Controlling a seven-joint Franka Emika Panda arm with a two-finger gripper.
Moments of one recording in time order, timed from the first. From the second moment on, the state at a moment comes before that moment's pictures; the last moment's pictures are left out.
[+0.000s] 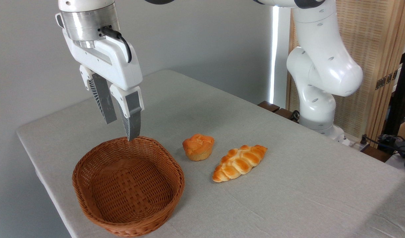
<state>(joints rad) -0.17 0.29 0.14 -1.22 -0.12 1.54 0.66</state>
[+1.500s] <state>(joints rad) -0.17 0.29 0.14 -1.23 -0.12 1.52 0.66</state>
